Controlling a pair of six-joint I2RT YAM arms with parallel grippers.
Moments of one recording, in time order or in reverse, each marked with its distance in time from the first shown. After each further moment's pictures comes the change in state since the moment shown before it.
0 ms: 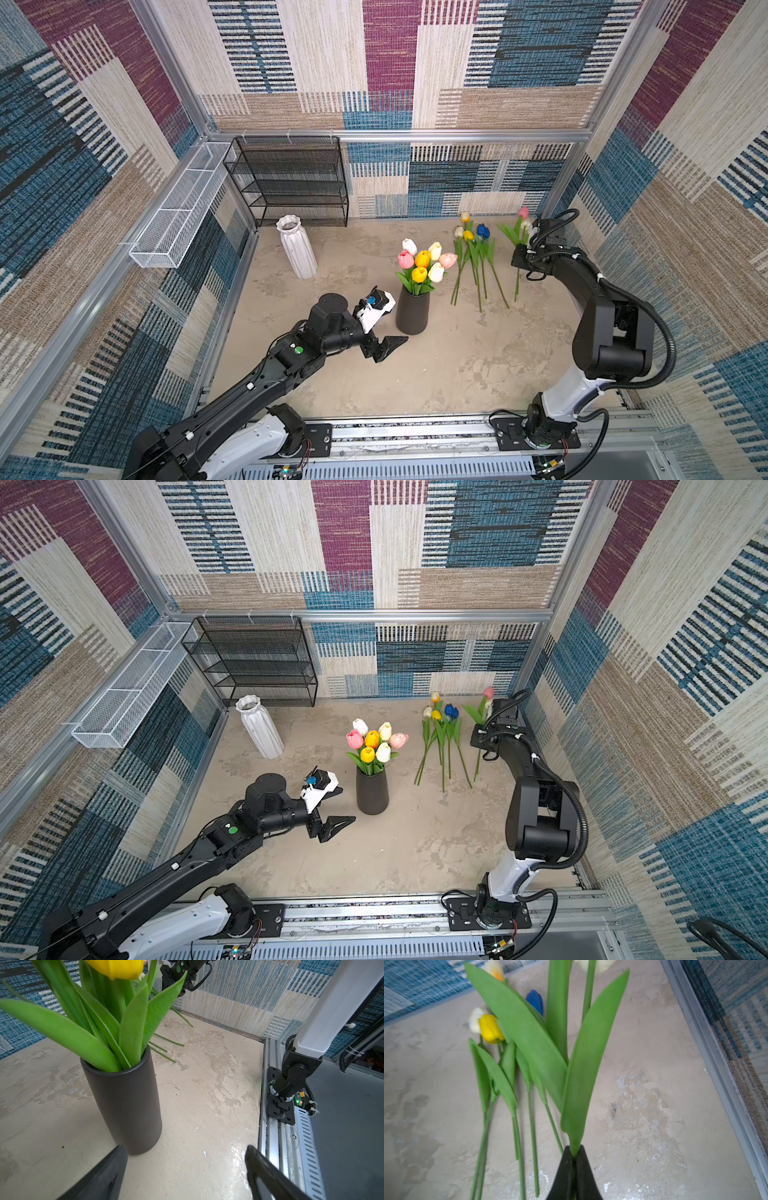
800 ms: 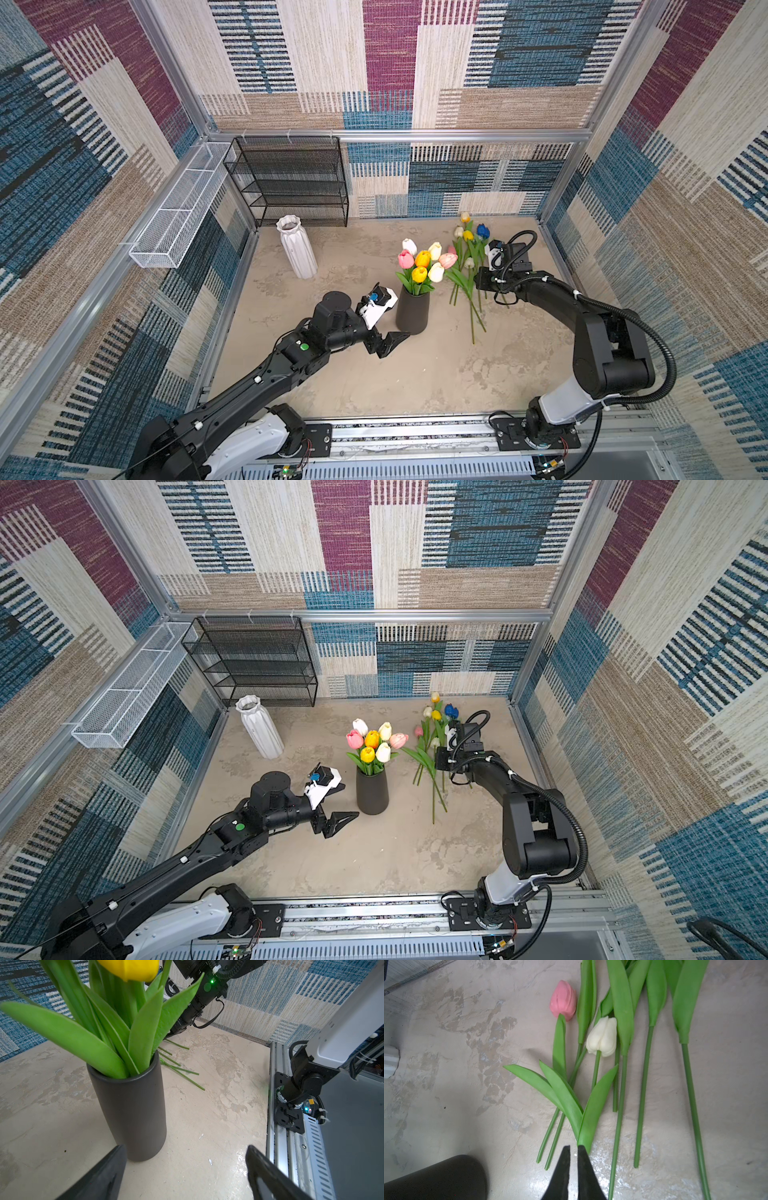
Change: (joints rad) left arm 0.000 0.050 -0.007 0.072 -0.023 -0.019; right arm 0.233 -0.066 -0.278 0.203 -0.146 0.066
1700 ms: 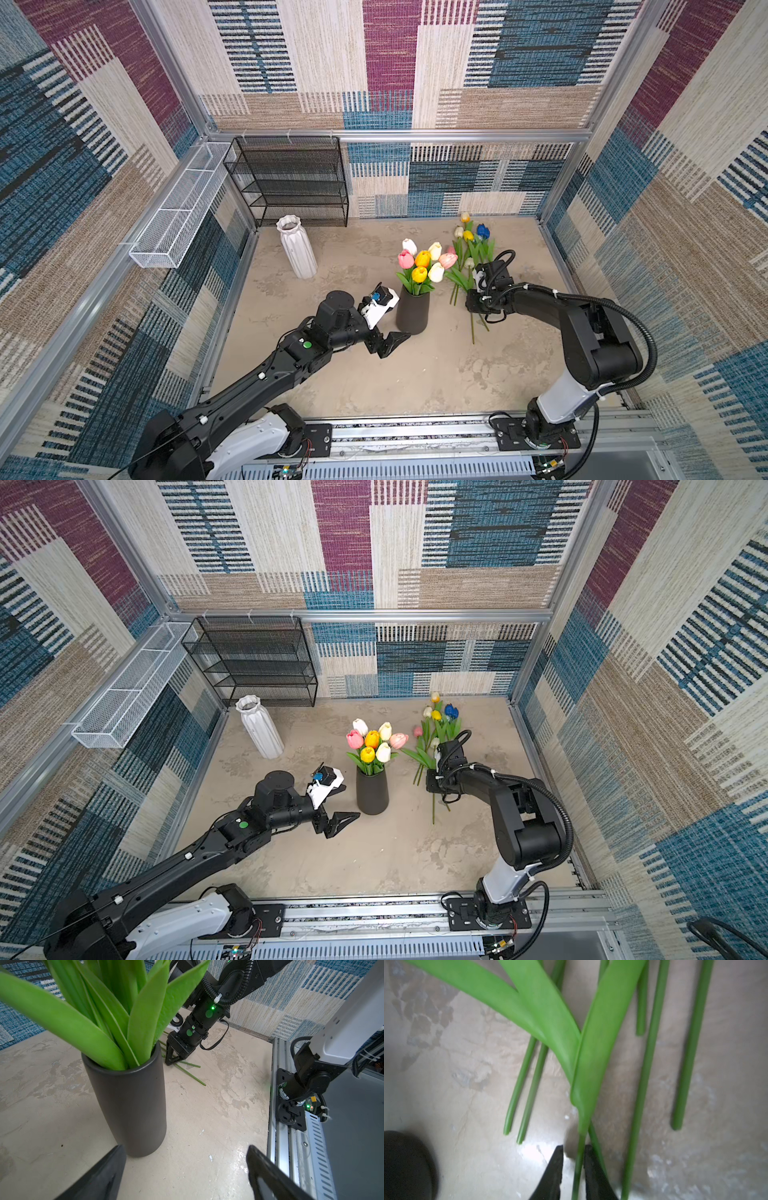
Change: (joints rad) left arm 0.000 0.033 0.003 -0.007 -0.002 -0.003; right arm 0.109 0.076 -0.121 -0.012 0.109 0.039
